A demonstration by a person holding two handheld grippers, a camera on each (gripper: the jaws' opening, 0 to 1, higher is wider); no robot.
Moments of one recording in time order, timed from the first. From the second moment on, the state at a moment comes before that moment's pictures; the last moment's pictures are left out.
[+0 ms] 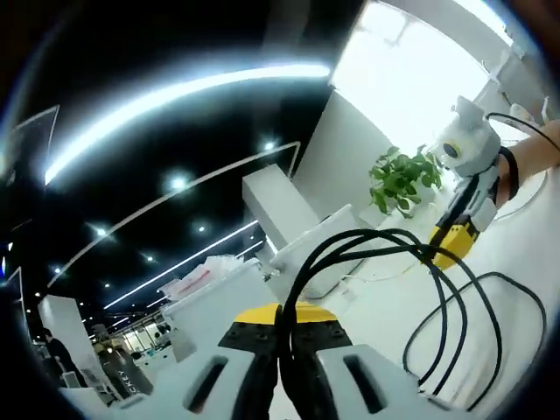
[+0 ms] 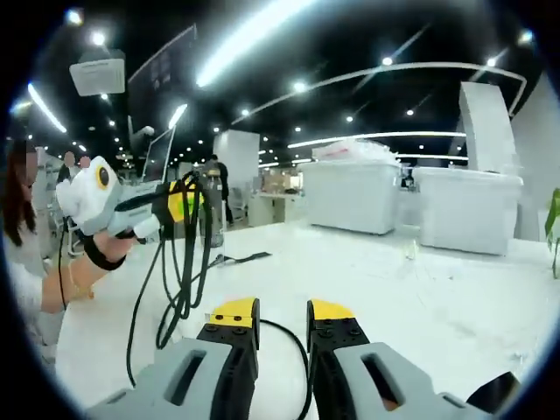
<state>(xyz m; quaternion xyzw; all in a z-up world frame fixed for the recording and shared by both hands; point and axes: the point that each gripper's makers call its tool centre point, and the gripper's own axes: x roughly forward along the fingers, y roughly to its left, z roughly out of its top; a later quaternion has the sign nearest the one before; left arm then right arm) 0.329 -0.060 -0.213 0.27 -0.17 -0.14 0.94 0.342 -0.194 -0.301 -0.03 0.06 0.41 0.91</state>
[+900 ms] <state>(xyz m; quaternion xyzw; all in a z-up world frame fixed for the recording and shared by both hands) 0.329 -0.097 -0.067 0.29 -0.18 -0.15 0.93 0.297 -0.173 -0.353 0.38 0.23 0.35 0.82</state>
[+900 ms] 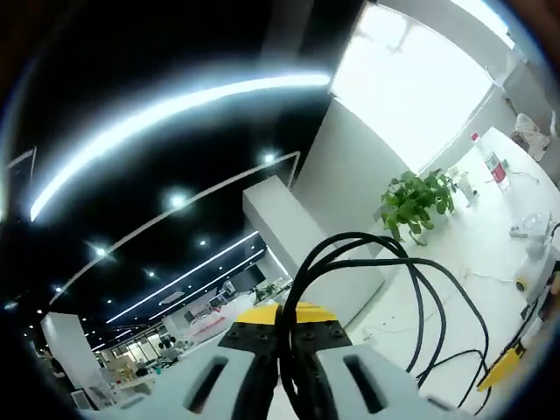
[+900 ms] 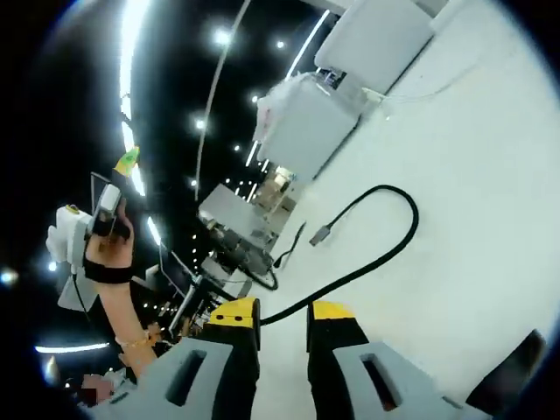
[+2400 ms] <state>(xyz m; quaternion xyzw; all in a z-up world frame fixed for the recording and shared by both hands) 0.310 -0.108 -0.207 0.35 -0.26 -0.19 0.88 0.302 -0.191 -0.234 -0.01 -0.04 0.49 0.87</state>
